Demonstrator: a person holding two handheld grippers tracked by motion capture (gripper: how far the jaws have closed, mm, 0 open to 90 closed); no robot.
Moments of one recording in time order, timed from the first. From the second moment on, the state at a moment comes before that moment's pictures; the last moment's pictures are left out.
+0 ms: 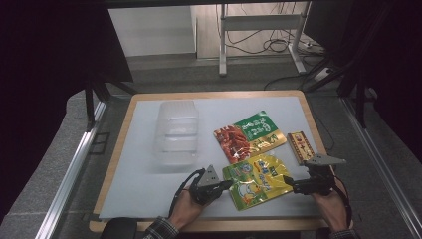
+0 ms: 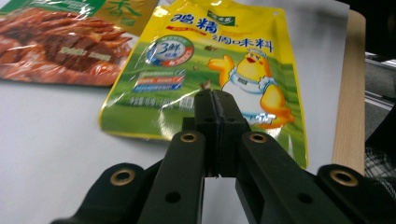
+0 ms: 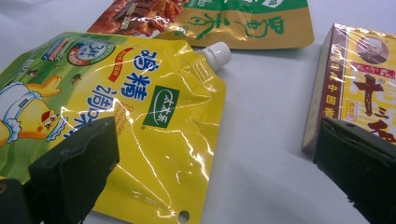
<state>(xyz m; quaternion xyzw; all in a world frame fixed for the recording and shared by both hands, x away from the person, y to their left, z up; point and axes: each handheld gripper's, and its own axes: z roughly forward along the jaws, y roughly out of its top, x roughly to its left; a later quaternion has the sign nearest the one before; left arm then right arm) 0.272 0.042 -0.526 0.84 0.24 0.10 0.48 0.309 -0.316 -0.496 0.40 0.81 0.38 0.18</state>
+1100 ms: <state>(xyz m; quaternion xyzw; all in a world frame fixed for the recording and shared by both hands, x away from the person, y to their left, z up) 0.289 0.022 -0.540 0.87 0.25 0.11 0.42 0.310 -0.313 -0.499 0.40 0.82 0.38 0.16</state>
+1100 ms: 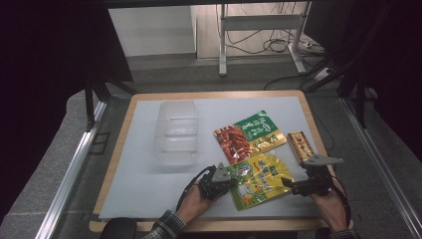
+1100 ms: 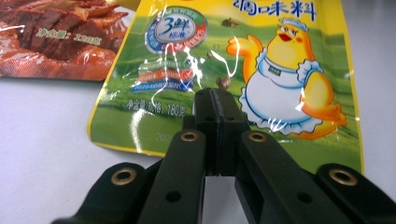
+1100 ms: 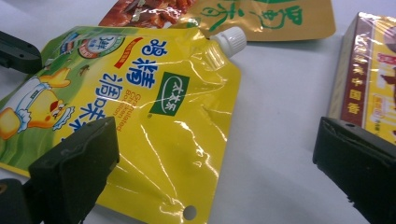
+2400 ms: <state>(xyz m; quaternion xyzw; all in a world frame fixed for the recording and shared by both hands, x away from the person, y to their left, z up) 0.290 0.026 -0.542 0.87 0.26 0.08 0.42 0.336 -0.284 -0.514 0.40 0.81 0.41 -0.04</state>
